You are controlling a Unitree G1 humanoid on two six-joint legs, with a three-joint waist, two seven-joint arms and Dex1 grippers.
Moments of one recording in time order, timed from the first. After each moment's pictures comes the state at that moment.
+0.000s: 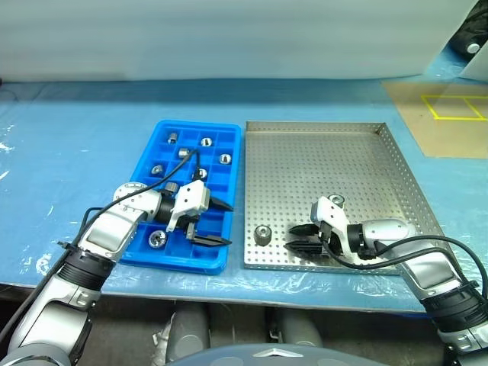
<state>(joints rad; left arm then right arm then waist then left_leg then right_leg) -0.42 0.63 -0.27 0.00 -0.28 0.17 -1.32 -0.18 -0.72 0.20 -0.19 0.27 0.49 1.00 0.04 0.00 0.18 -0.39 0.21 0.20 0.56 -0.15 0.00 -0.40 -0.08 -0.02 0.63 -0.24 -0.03</state>
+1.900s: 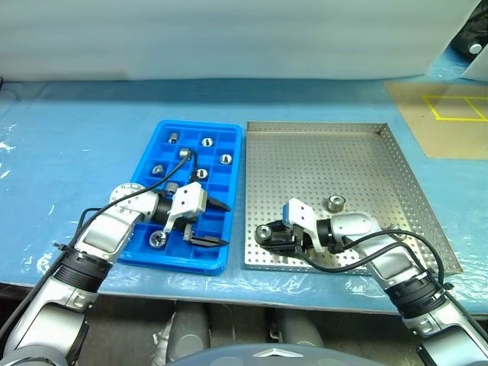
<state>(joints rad) -0.41 0.64 -0.27 -0.01 -0.27 0.14 -1.32 -0.27 -0.60 0.34 -0.09 0.16 0.33 1.07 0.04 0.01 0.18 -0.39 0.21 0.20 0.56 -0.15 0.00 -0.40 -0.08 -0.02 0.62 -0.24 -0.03</state>
